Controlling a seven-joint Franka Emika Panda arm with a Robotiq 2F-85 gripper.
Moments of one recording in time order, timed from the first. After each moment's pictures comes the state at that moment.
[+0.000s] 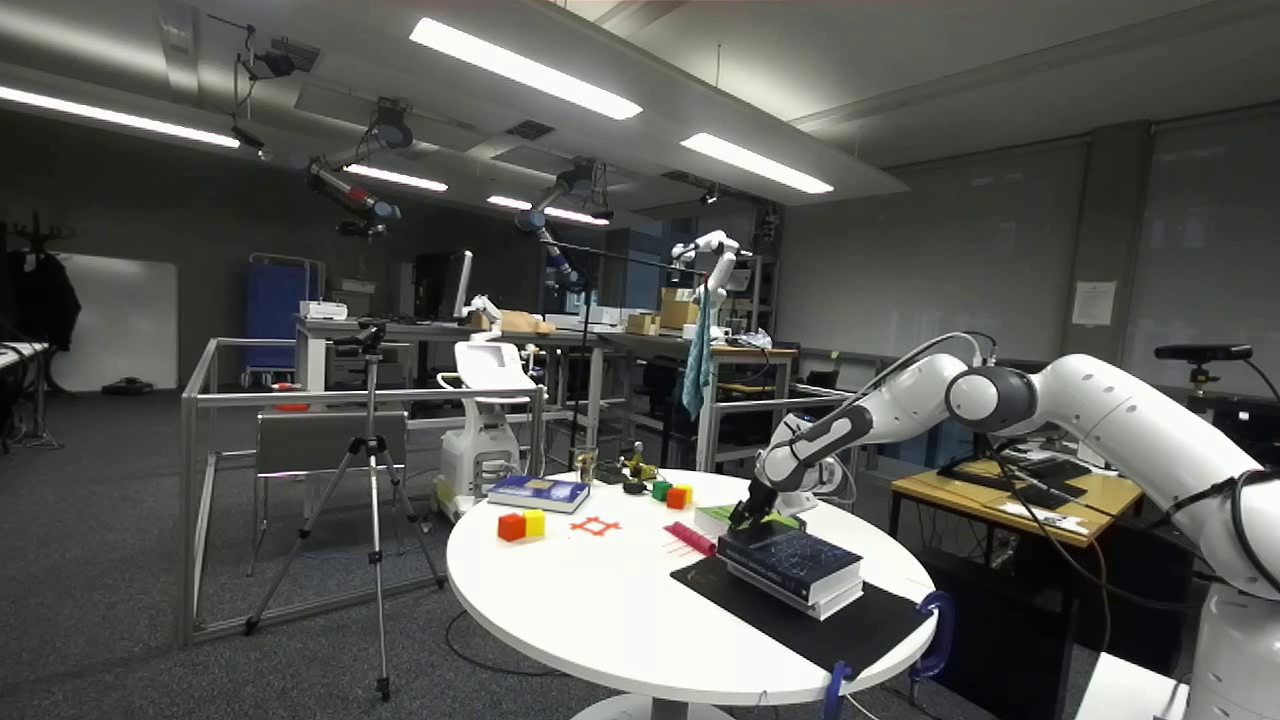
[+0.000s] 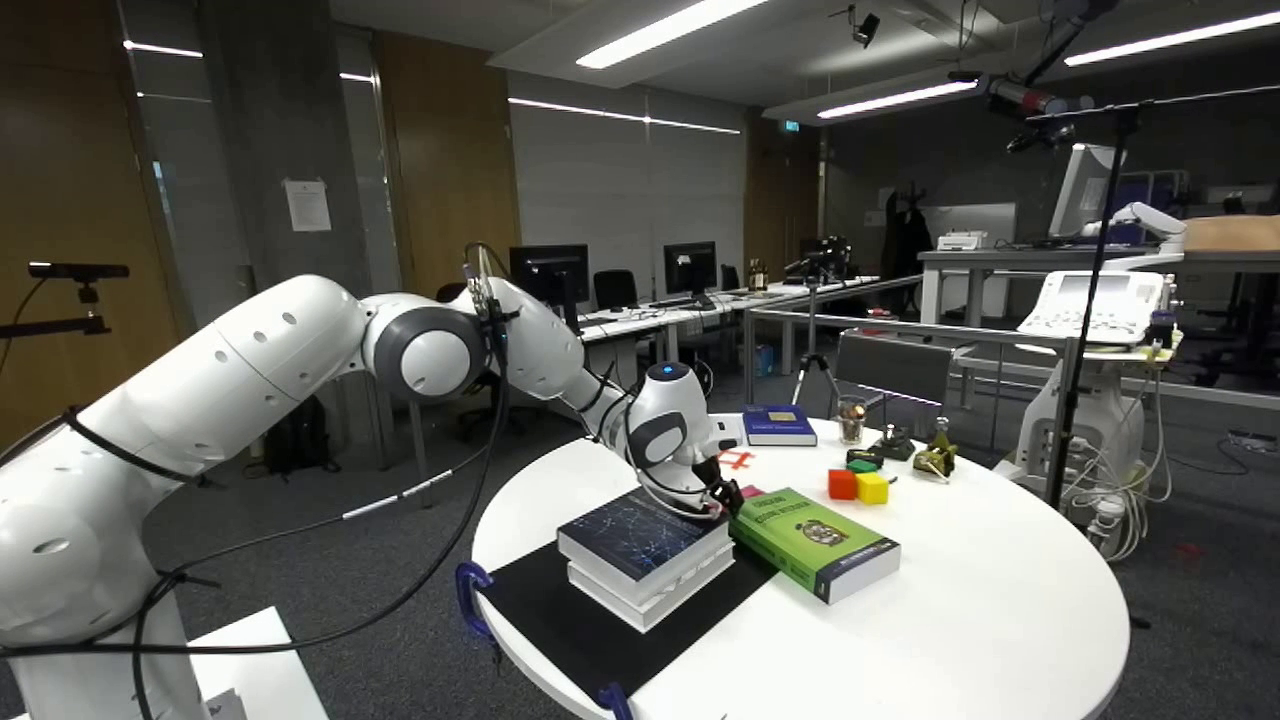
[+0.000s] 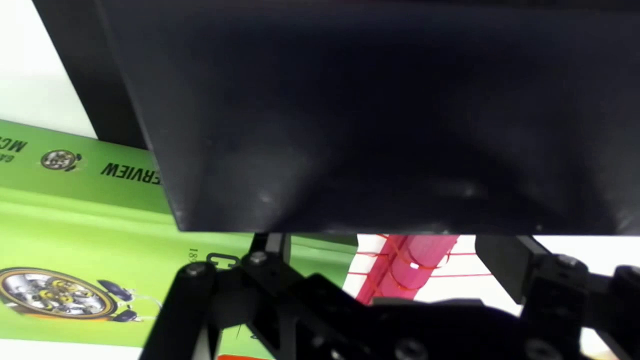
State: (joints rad) arm -0.20 0.99 0.10 -1.34 0.06 2.75 -0.24
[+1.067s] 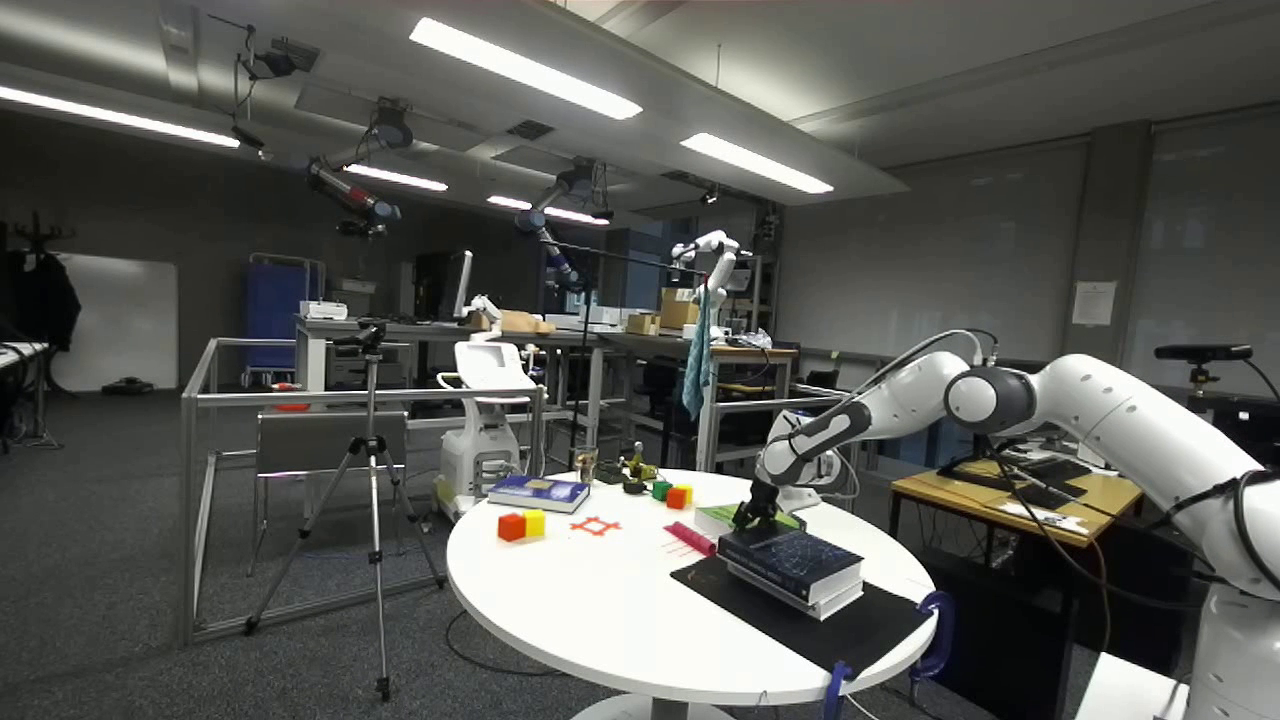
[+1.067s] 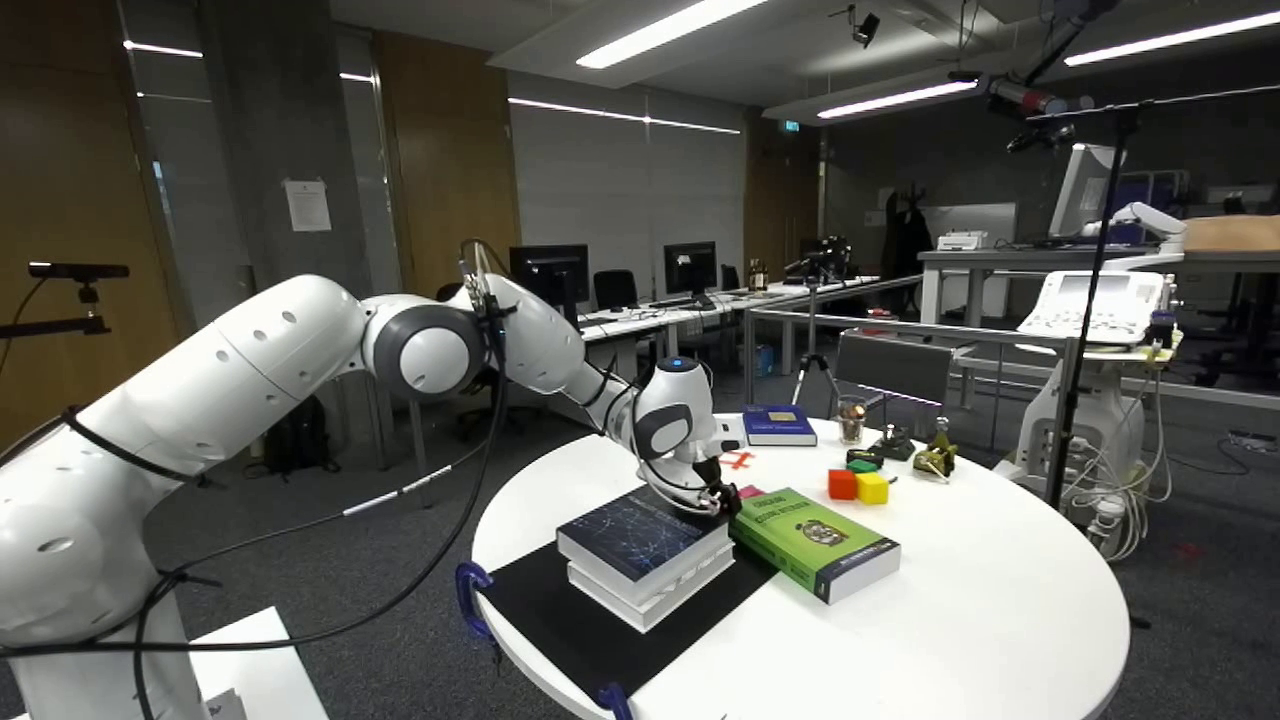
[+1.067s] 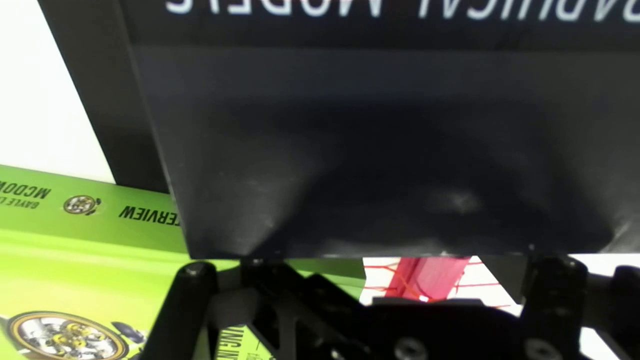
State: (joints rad) arm -0.18 0.99 0.06 -1.30 0.06 2.59 -0.19
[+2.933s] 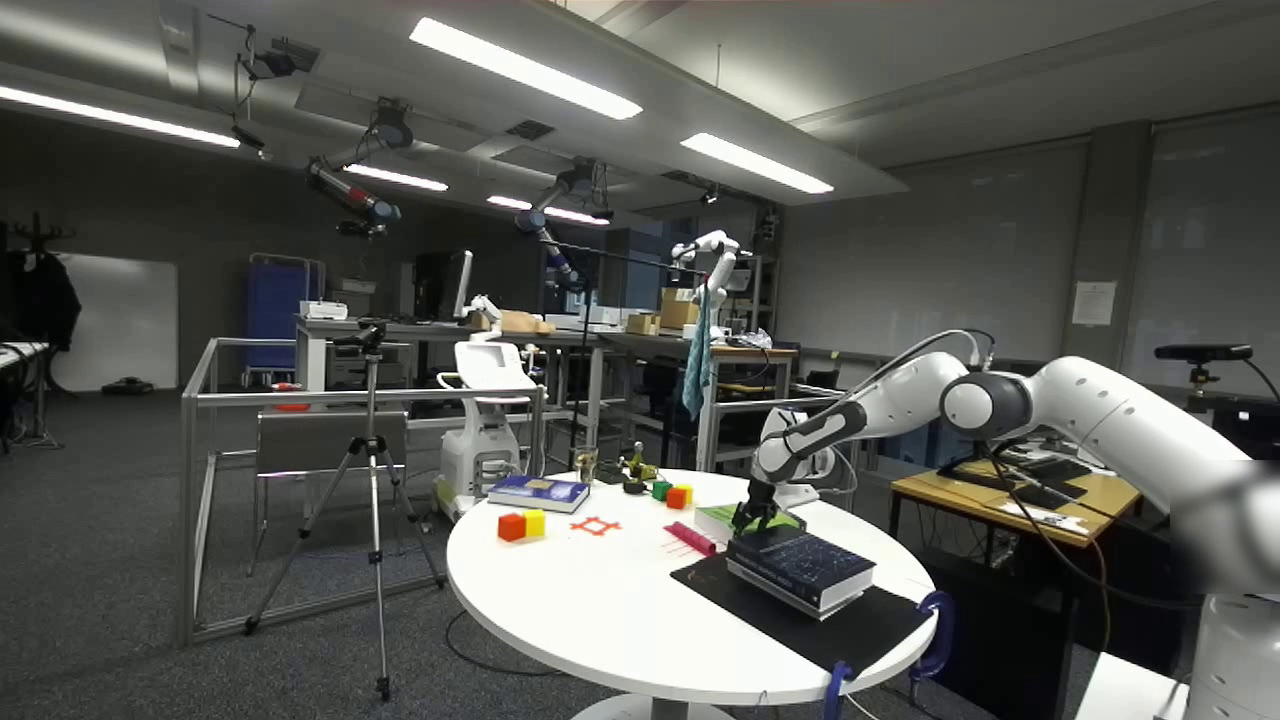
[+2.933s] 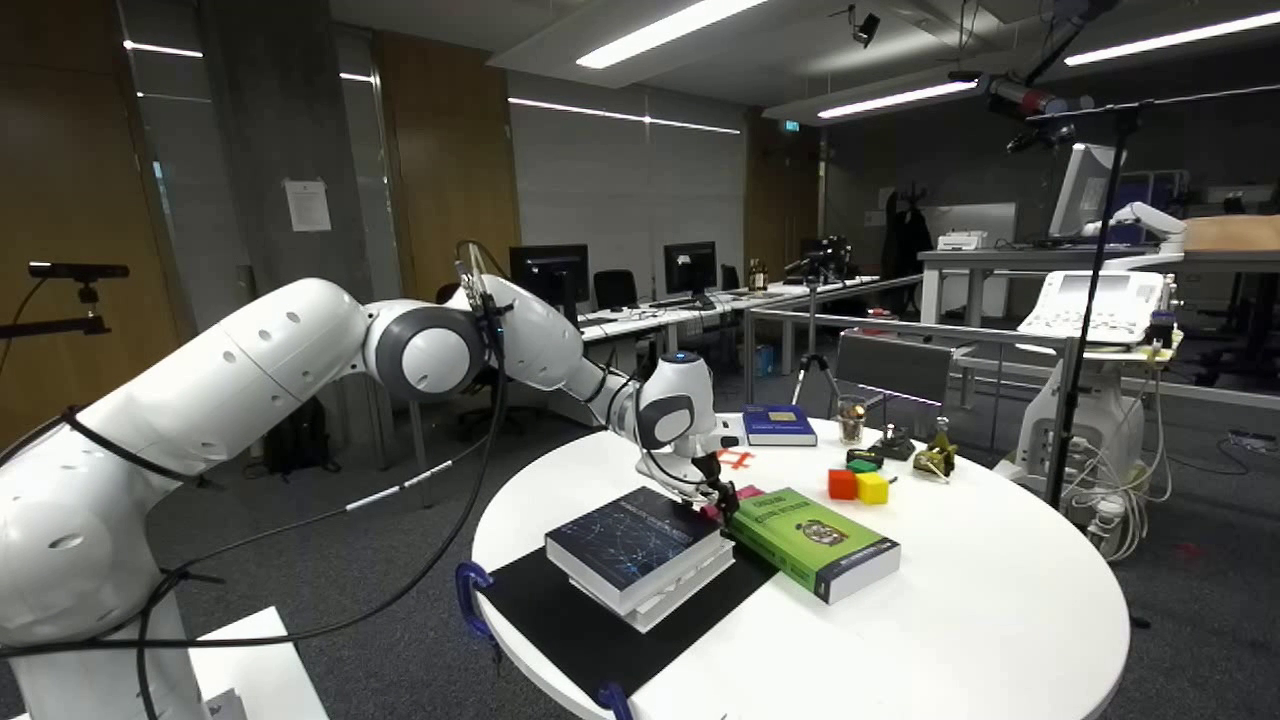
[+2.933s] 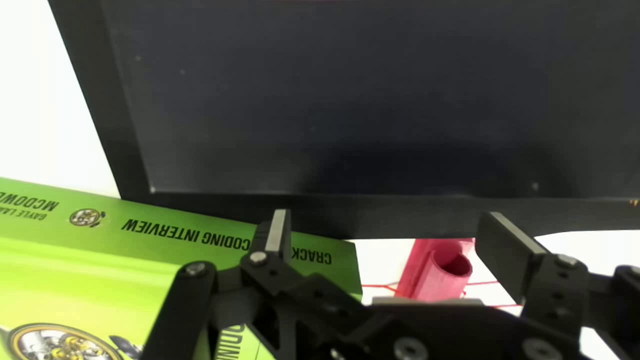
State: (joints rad) arm -0.14 1.01 0.02 -1.23 0.05 2.47 -0.15
